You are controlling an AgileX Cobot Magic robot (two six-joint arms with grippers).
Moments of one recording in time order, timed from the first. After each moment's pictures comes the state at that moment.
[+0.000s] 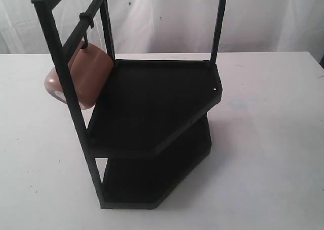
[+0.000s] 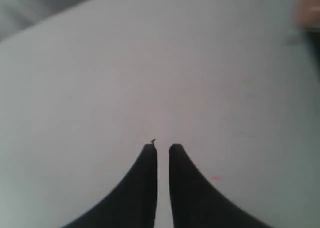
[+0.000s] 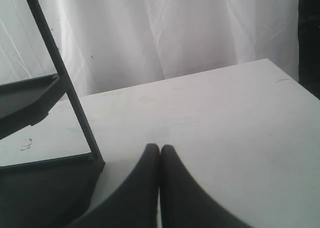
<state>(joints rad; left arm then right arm) -0.23 0.69 -1.13 0.24 1.31 0.09 0.06 0.00 -0.01 0.10 0.16 0.18</state>
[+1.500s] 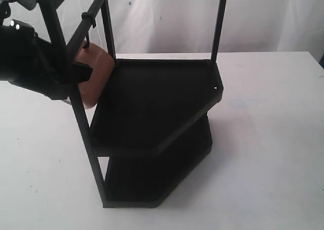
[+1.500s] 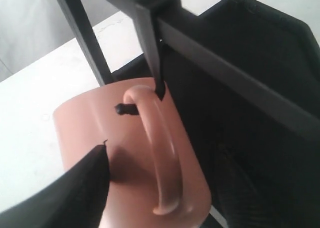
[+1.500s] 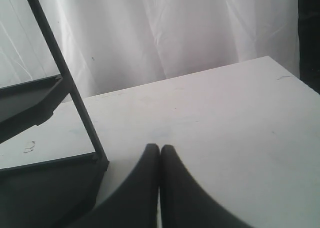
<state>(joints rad) -0.31 1.10 -0.88 -0.58 0.43 0.78 0.06 0.00 -0.01 0.10 0.16 0.20</state>
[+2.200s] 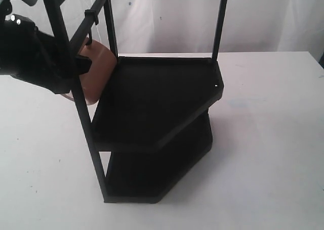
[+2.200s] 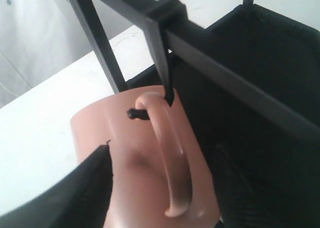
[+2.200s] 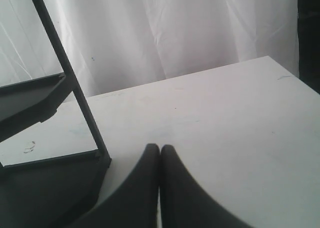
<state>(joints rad) -0.31 1.11 -0.88 -0.58 0.36 0.81 0.06 0.00 -0.01 0.10 0.16 0.20</state>
